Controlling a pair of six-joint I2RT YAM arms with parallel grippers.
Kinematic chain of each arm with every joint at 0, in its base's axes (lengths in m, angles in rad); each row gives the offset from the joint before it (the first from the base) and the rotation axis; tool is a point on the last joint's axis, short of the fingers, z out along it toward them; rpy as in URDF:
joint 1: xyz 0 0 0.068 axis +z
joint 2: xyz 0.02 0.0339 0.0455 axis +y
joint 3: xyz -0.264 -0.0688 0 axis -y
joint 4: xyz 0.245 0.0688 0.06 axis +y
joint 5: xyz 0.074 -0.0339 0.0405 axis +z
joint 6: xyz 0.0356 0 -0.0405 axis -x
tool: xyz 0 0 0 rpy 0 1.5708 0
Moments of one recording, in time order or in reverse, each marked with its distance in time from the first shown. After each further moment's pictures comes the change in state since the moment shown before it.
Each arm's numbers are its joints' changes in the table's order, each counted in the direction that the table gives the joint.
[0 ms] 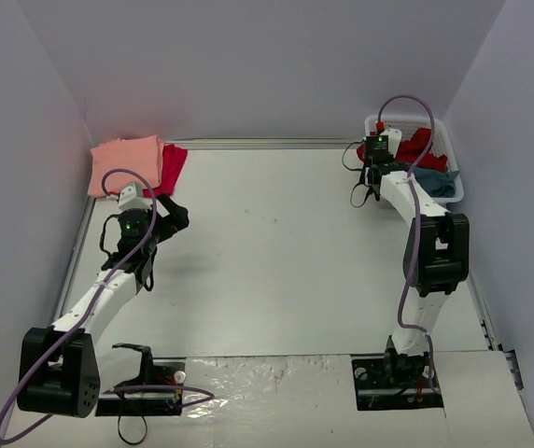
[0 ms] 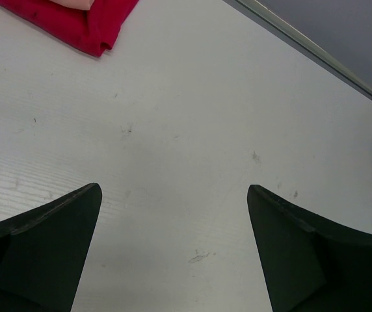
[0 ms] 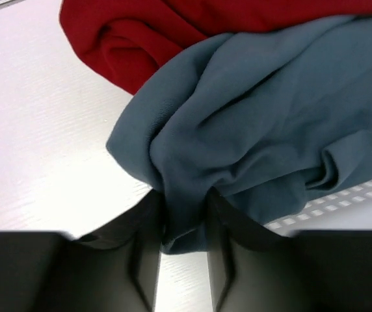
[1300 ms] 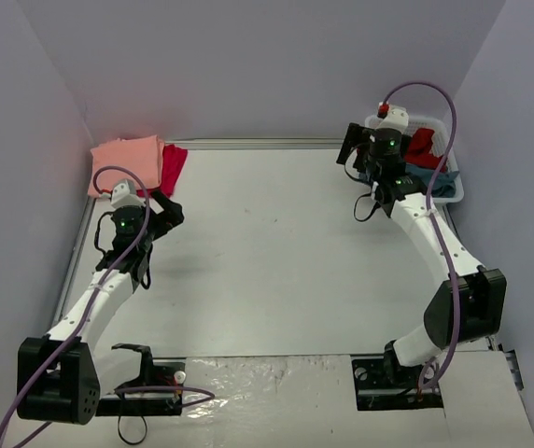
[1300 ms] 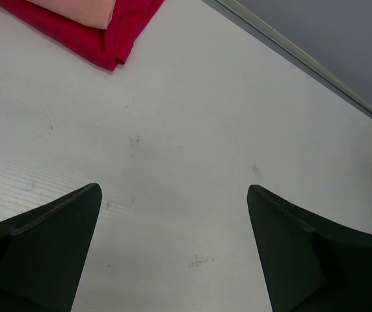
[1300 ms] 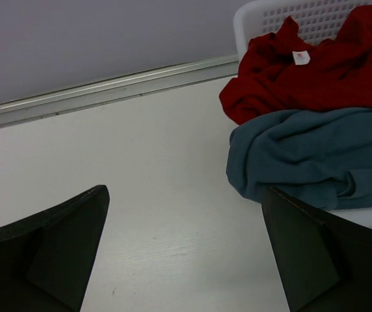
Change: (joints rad) left arm 0.016 -0.038 0.040 0.078 0.028 0.005; right arm 0.126 -0.415 -0.188 -0.155 0.137 -0.001
